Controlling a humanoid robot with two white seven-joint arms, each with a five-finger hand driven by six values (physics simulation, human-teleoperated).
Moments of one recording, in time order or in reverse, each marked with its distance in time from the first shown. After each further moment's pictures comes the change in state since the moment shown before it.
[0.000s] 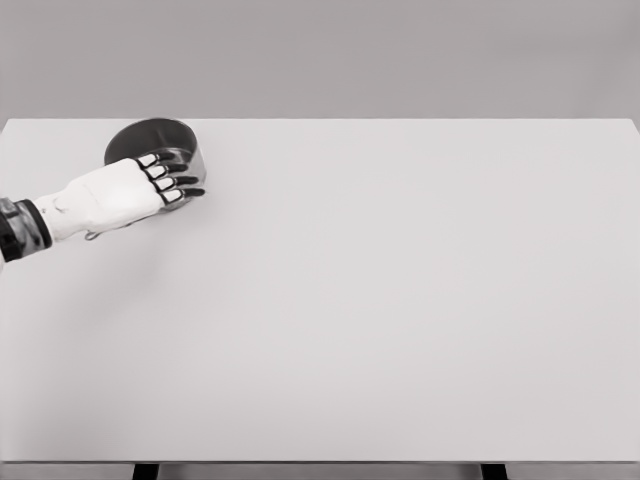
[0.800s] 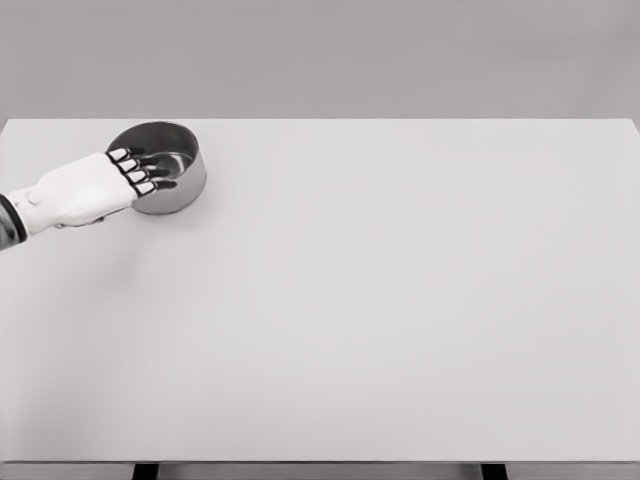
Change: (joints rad) left arm -0.006 0.029 0.024 0.063 0.002 0.000 0.000; right arm 0.000 0.000 0.000 0.000 0.000 0.000 0.000
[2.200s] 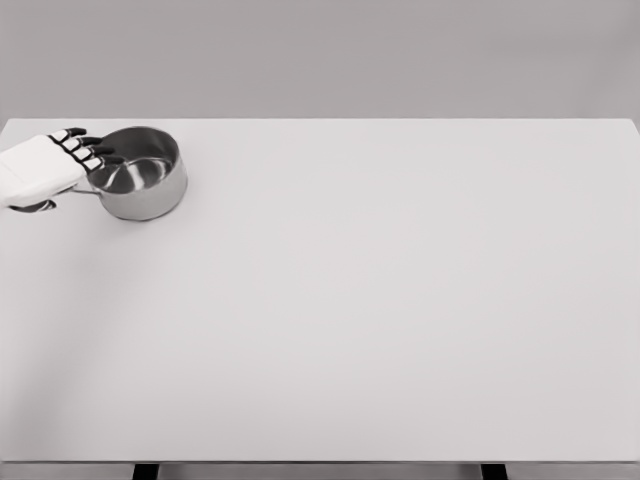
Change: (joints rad) left arm -0.021 -0.003 0.088 0.171 -0.001 0.000 0.002; right arm 0.000 0.000 0.000 0.000 0.000 0.000 0.000
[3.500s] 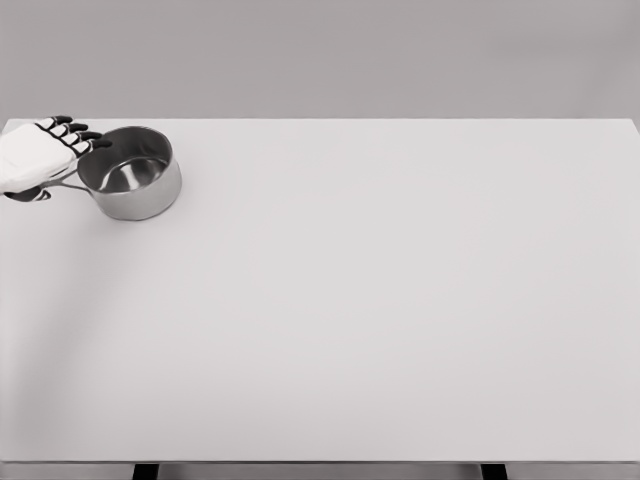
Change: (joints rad) left arm -0.063 -0.066 0.028 0.144 0.000 0.000 0.000; right arm 0.000 0.000 0.000 0.000 0.000 0.000 0.000
